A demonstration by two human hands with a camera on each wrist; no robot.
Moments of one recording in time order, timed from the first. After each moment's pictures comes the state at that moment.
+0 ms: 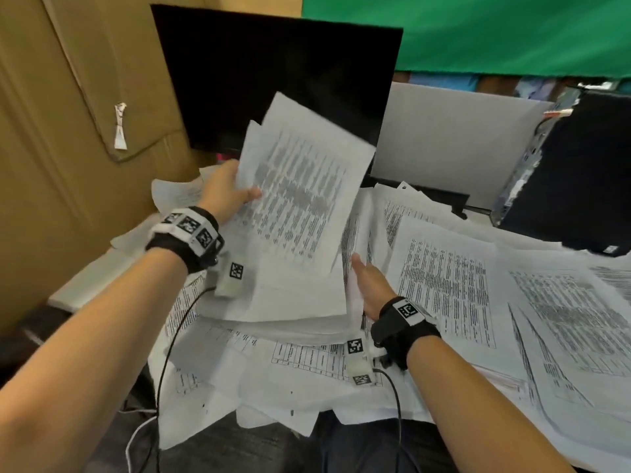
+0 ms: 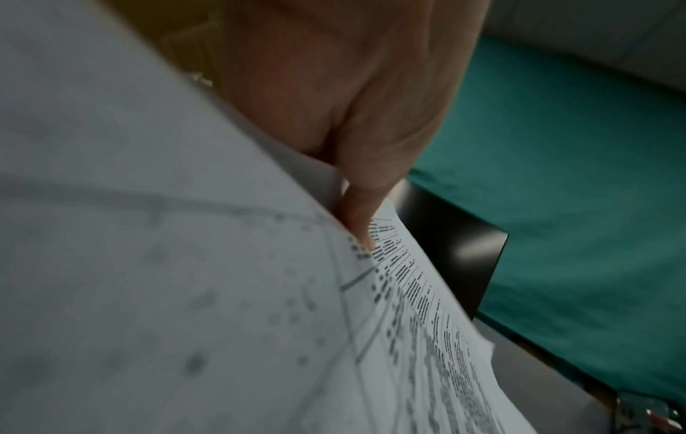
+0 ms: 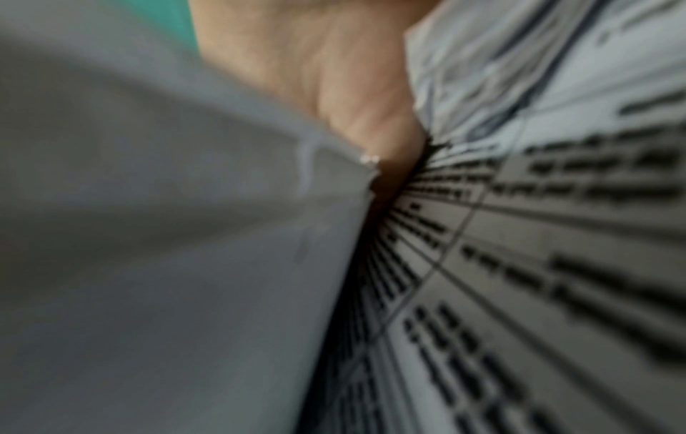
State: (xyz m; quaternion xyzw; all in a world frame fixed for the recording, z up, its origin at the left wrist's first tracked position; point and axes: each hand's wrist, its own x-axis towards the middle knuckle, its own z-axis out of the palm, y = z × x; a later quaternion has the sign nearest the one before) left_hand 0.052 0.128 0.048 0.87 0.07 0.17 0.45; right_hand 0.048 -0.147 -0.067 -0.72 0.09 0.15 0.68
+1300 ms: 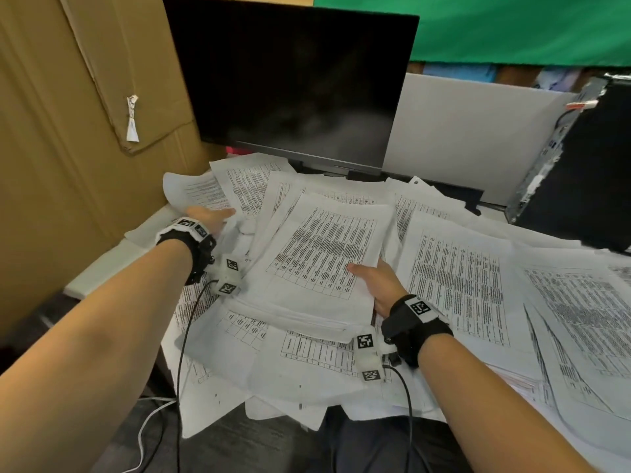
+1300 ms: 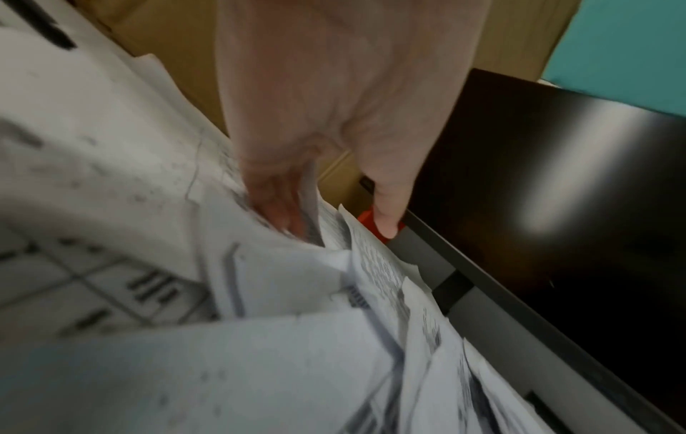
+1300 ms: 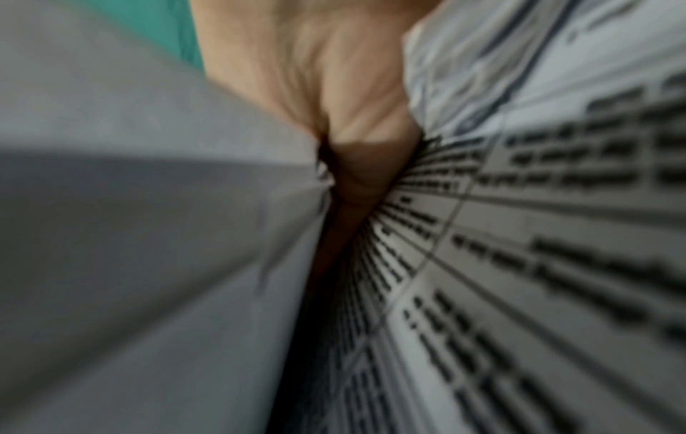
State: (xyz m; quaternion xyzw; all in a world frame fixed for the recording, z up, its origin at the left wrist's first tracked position) left_hand 0.079 0.192 -0.032 0.78 0.36 0.09 0.51; right_hand 0.055 -0.151 -0.087 -0.66 0.06 0.15 0.73
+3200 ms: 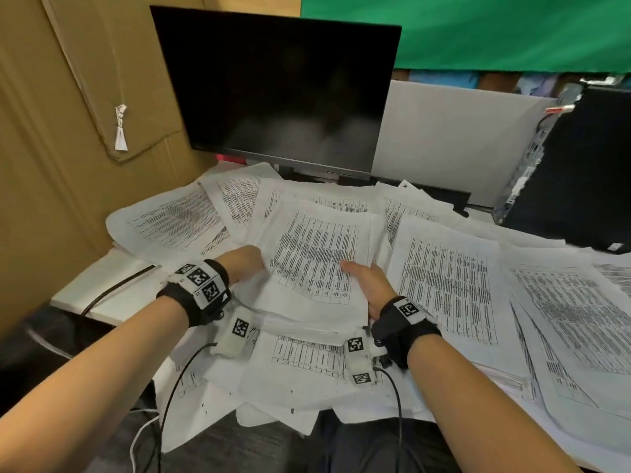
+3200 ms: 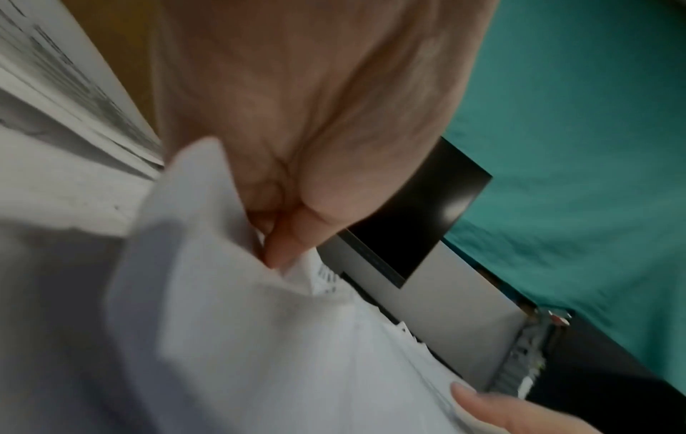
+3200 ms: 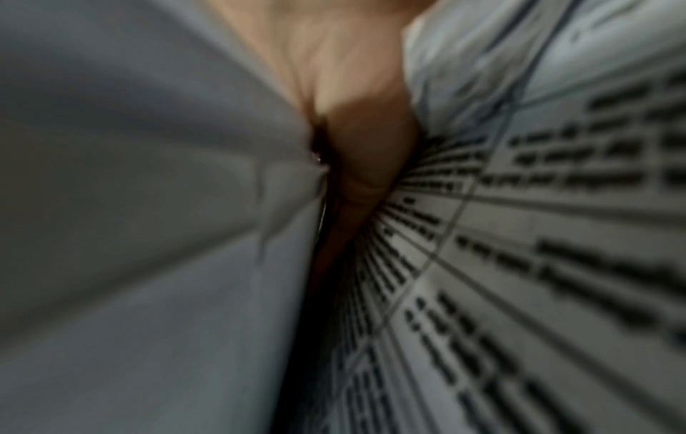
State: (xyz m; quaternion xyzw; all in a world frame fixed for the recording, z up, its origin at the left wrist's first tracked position) left_hand 0.020 0.092 -0.025 0.94 0.12 -0.15 0.27; right_hand 0.048 -0.147 -0.077 -0.65 0.08 0.13 0.74
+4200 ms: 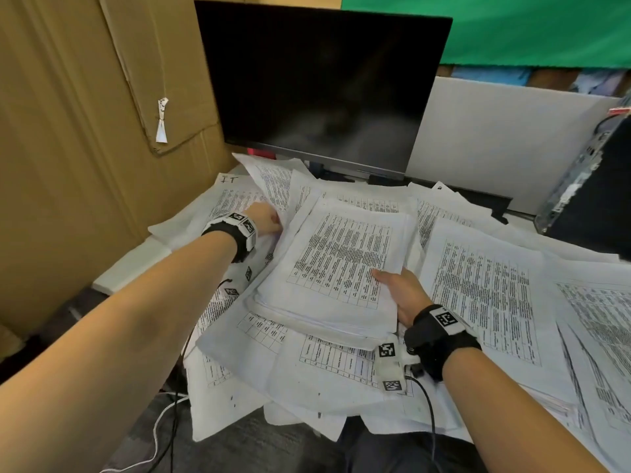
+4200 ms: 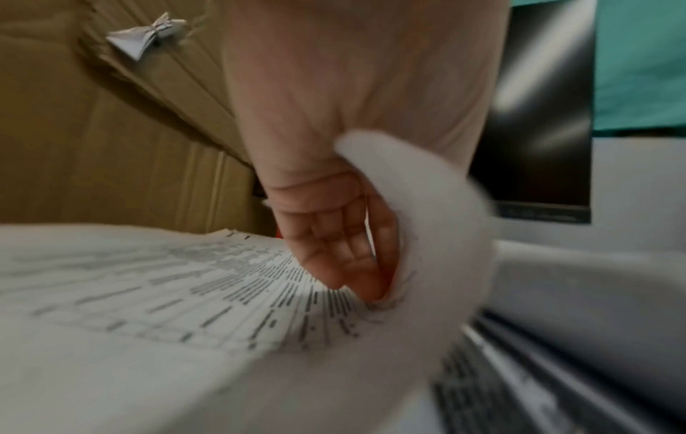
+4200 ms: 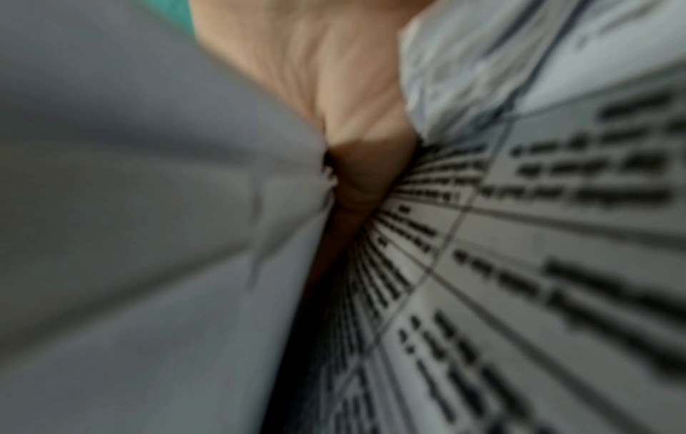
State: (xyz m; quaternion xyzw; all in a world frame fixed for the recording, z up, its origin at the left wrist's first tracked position) left_hand 0.088 0.143 -0.012 0.97 0.11 -0.05 0.23; right_hand 0.054 -0.154 -0.085 -0.66 0.08 0.16 0.73
